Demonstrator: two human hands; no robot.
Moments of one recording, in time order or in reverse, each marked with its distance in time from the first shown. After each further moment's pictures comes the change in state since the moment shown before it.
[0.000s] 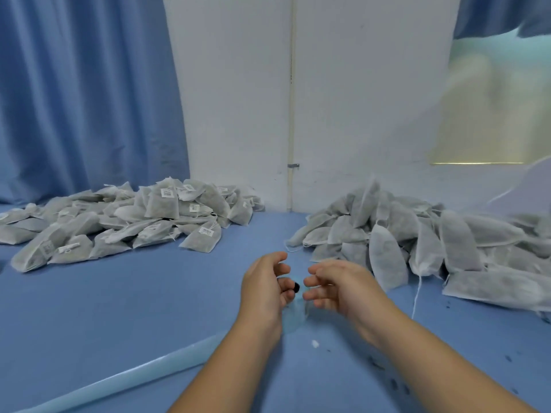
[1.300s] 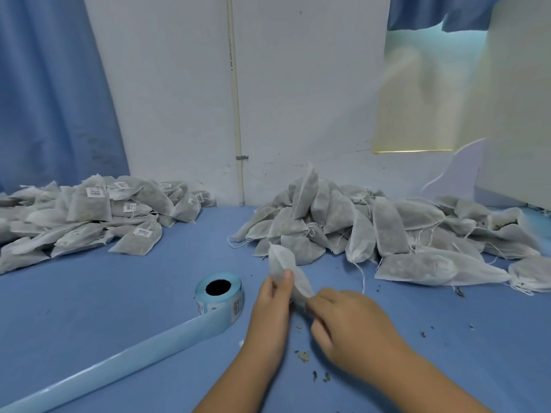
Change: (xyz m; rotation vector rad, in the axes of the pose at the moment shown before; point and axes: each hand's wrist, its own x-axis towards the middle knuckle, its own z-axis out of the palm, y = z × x) left_hand -0.023 -0.095 0.064 0.317 -0.316 0.020; right_hand -0.057 0.011 -0.103 -1.633 0.058 -0.697
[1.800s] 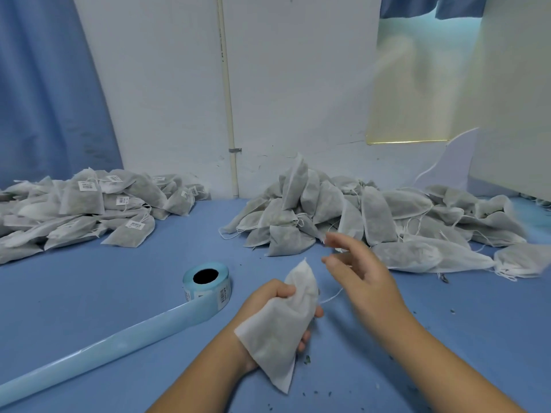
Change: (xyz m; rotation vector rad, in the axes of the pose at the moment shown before) left_hand -0.016 0.018 -0.001 -0.162 -0.473 -0.470; right_hand -0.008 0.027 -0.013 1.150 0.328 0.452
